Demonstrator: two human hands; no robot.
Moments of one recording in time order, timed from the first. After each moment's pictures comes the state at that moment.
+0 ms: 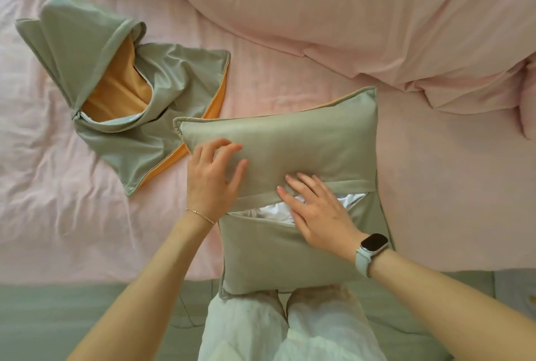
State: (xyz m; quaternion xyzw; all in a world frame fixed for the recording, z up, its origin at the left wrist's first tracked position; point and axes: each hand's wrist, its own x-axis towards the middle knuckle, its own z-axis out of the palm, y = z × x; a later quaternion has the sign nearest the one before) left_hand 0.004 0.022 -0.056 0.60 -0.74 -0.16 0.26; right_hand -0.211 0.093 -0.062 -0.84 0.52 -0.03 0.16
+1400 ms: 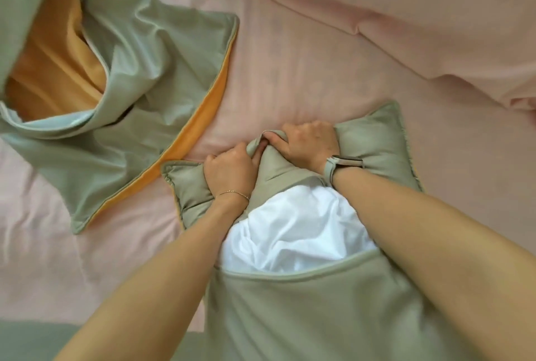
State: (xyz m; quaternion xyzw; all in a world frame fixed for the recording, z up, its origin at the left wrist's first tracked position) left_hand -0.045 -0.065 -0.206 0.77 -0.61 -0.19 -0.06; right_hand -0.179 -0.112 -0.208 -0.81 0.57 0.02 0.16
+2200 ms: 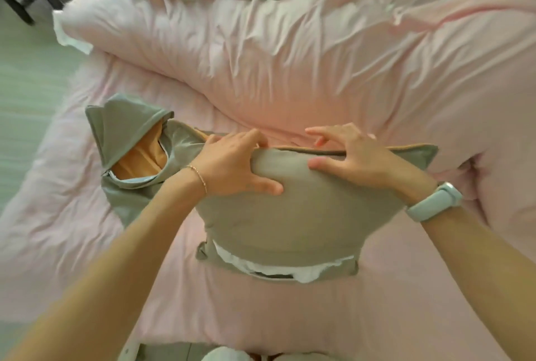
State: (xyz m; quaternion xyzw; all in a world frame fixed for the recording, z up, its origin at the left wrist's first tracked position) left_hand -0.068 -0.080 0.133 0.55 -0.79 -0.27 0.00; right_hand -0.297 -0.085 0.135 -0.77 0.56 -0.05 0.30
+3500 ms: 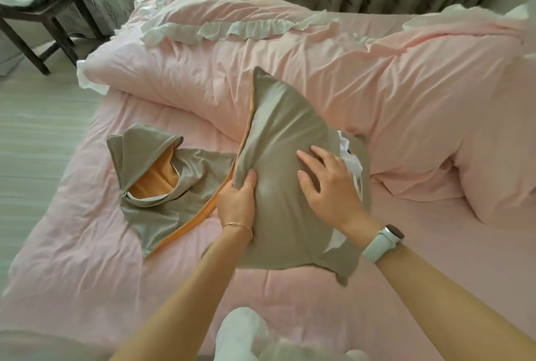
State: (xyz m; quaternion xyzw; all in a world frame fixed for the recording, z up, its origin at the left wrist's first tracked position) left_hand -0.091 -0.003 0.108 0.71 -0.30 -0.47 0.42; right_hand -0.248 -0.003 0.124 -0.72 0.64 -0.25 0.13
